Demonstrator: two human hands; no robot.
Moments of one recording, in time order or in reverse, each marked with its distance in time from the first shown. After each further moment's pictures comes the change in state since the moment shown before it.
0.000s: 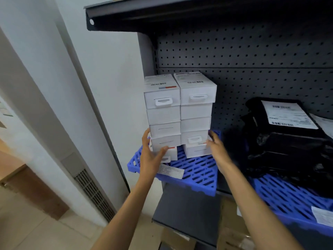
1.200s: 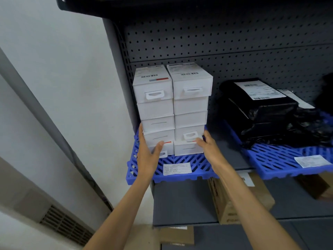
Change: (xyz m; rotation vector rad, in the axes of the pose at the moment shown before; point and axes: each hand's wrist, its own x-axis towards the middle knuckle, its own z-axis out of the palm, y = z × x) left_hand 0.042 -0.022 -0.017 -0.044 -0.305 0.049; right_hand -0.068 -0.006 0.057 0.008 0.283 -0.003
